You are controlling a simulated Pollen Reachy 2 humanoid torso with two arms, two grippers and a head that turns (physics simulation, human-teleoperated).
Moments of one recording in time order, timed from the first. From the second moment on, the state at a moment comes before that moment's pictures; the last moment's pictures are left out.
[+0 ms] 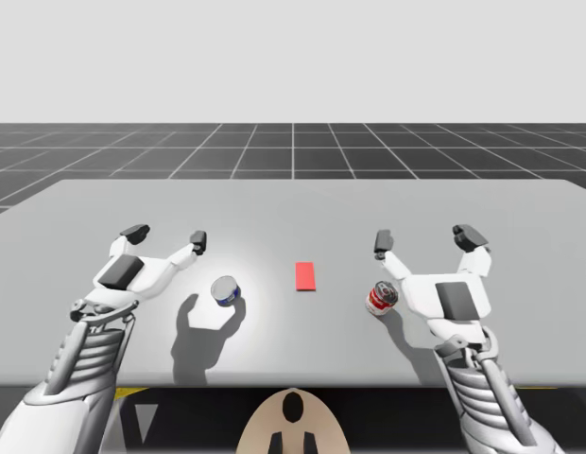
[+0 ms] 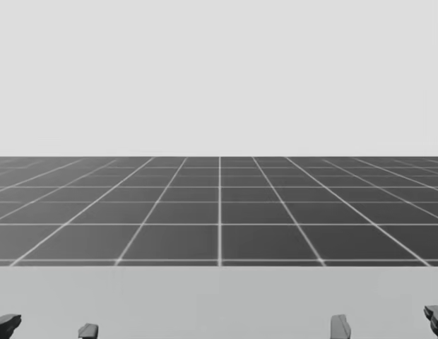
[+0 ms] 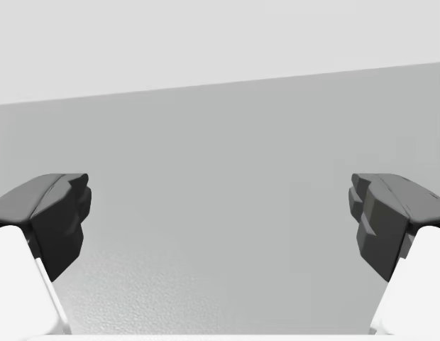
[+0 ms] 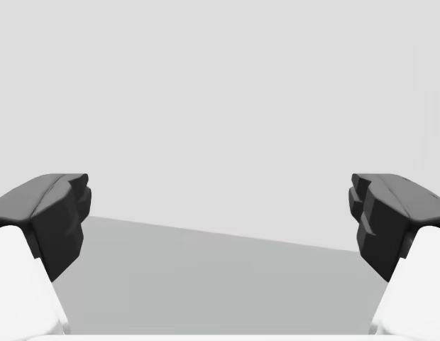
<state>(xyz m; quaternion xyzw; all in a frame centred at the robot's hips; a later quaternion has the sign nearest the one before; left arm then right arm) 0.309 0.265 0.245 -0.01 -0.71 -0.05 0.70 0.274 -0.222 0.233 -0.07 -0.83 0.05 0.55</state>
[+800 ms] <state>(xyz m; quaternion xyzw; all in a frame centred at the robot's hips) 0.310 0.265 0.244 -0.01 -0.71 -0.06 0.70 0.282 -0.220 0.228 -0.09 -0.81 0.04 0.57</state>
